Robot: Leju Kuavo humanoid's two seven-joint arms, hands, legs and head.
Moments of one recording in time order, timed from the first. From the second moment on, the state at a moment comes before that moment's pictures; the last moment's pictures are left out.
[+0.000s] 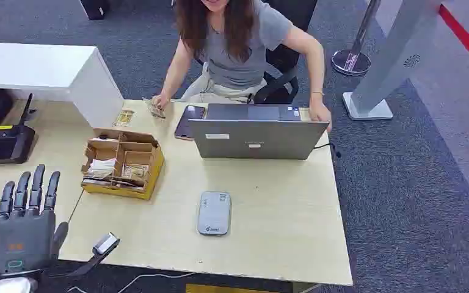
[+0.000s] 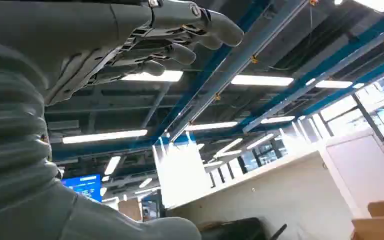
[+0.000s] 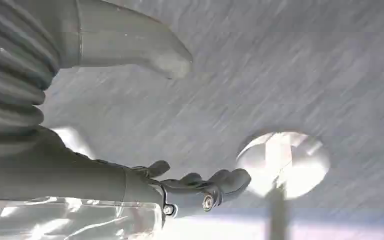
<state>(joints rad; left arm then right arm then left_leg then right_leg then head) 0.25 0.65 -0.35 -2.10 -1.53 -0.02 0.69 -0.11 0.09 -1.26 -0.46 1.20 -0.58 -0.21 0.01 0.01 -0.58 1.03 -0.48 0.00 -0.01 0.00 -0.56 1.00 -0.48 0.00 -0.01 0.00</state>
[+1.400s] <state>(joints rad) 0.16 0.64 -0.46 -2.08 -1.53 0.00 0.69 -0.11 0.08 -1.25 -0.45 1.39 -0.57 0.18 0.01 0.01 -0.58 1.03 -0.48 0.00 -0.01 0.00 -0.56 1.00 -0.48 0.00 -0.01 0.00</state>
